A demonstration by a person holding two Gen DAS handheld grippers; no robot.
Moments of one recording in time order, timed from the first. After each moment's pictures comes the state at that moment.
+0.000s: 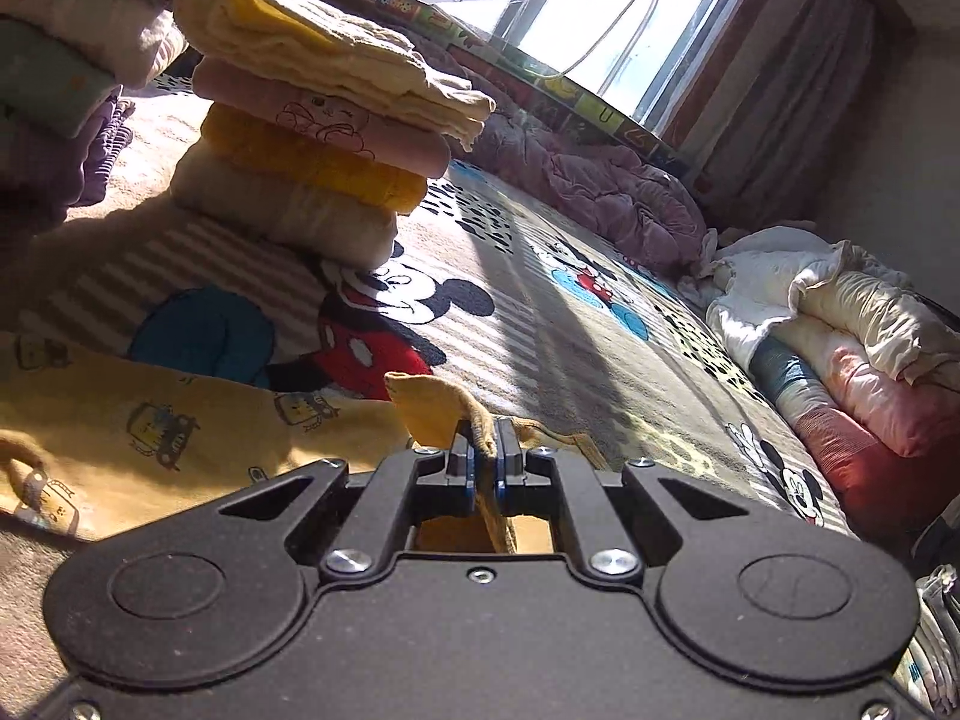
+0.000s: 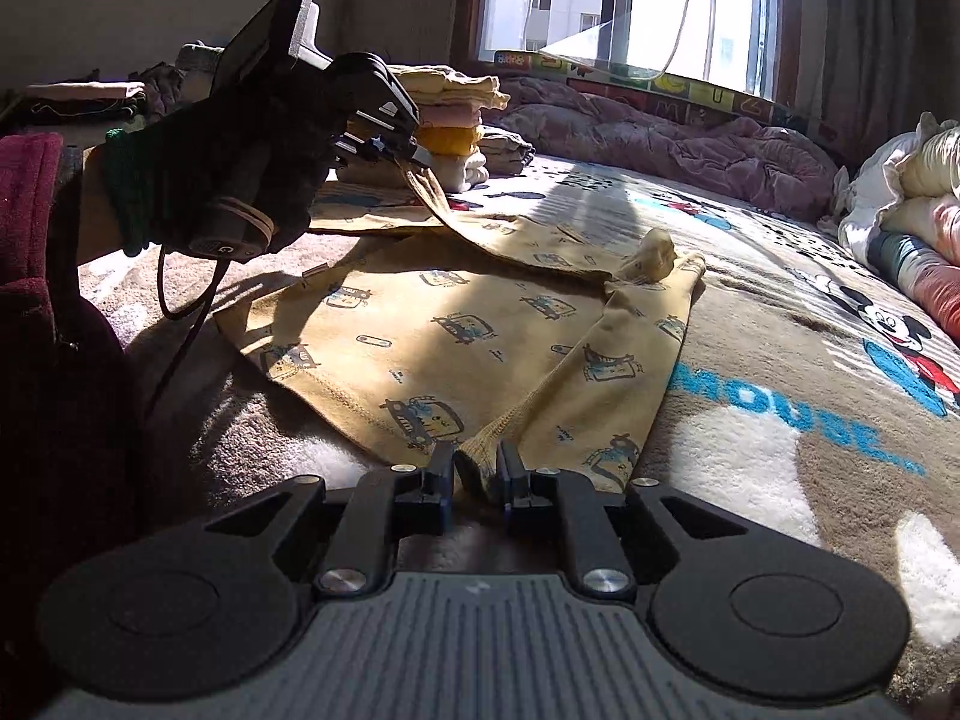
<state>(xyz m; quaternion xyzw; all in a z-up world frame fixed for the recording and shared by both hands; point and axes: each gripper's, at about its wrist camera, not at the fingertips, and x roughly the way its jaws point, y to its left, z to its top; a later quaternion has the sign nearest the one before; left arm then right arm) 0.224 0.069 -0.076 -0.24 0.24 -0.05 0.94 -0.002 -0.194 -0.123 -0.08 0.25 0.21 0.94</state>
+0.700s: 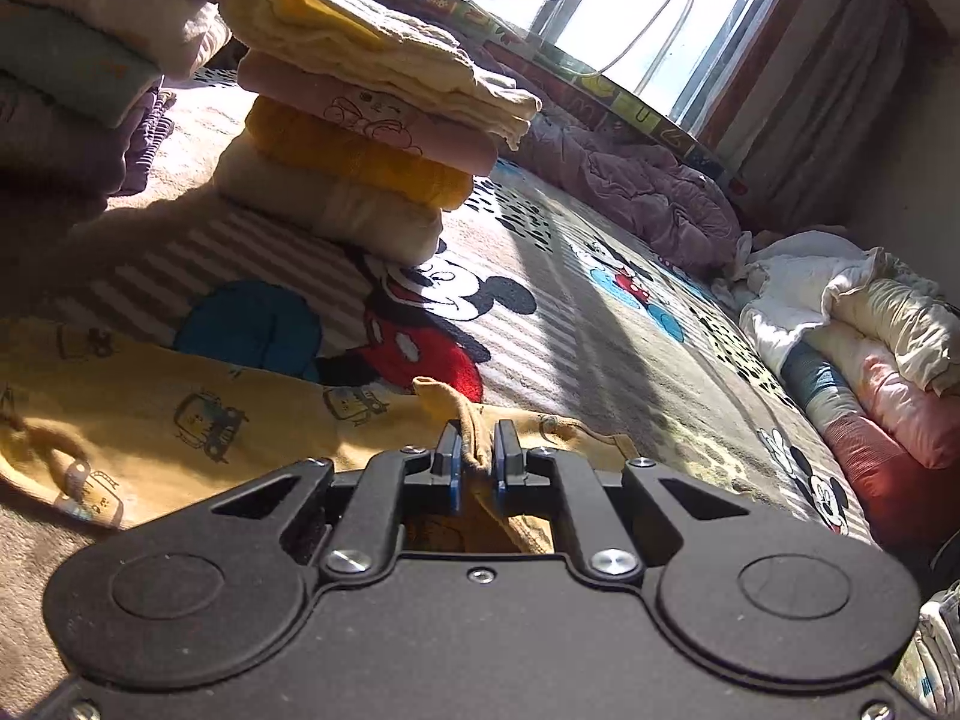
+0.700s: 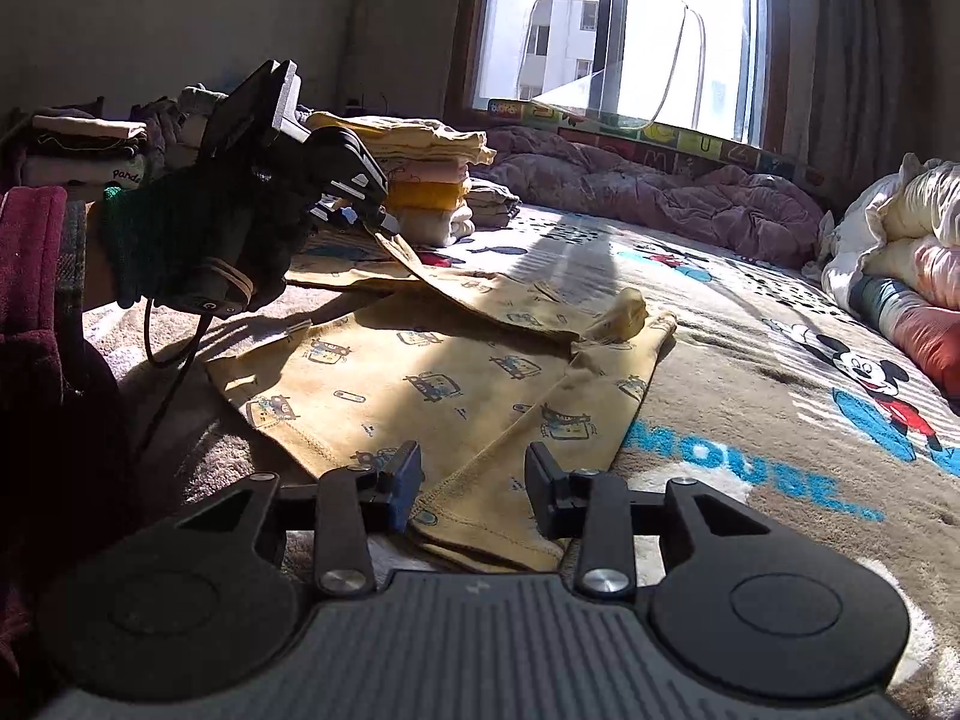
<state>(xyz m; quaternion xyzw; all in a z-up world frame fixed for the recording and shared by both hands) 0.221 0.079 -0.077 -0.23 0.26 0.01 0.94 0.004 -0.213 -0.106 -0.08 0.20 0.20 0.96</state>
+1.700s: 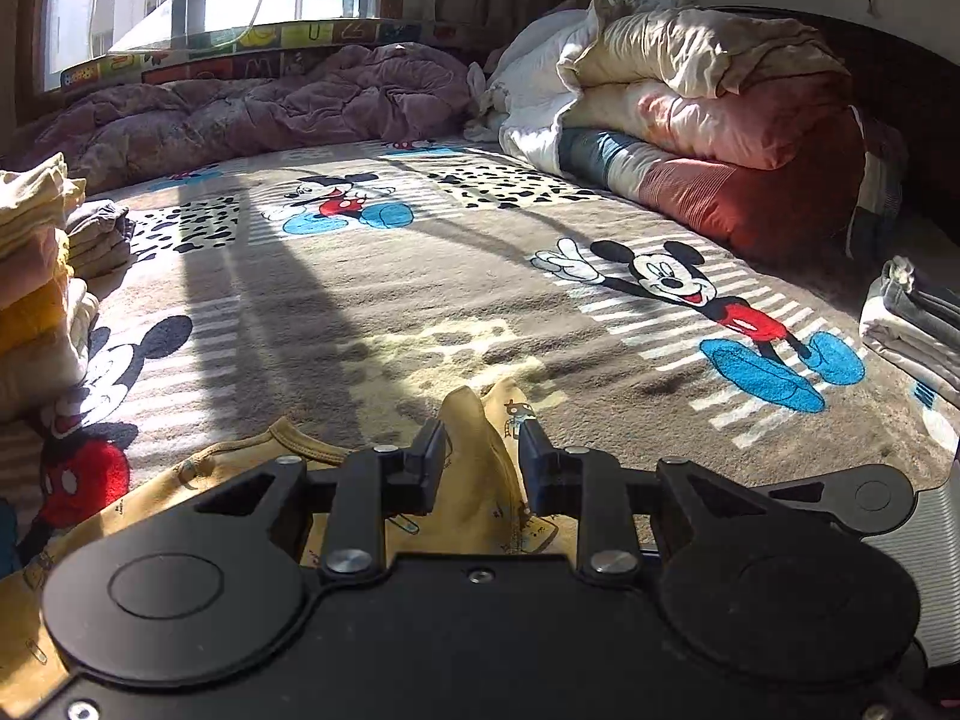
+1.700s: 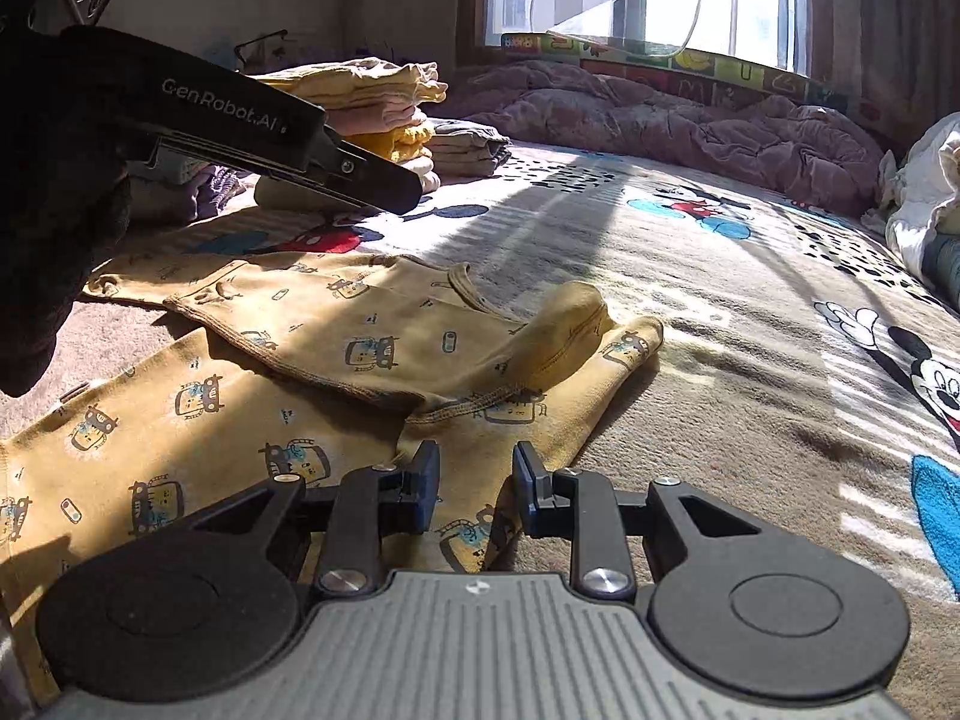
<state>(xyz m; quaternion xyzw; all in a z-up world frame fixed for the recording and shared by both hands) 0.266 -0.128 -0.057 0.07 0.31 -0.25 0.92 0.189 -0.258 -0.111 -0.06 0.26 0.26 0.93</state>
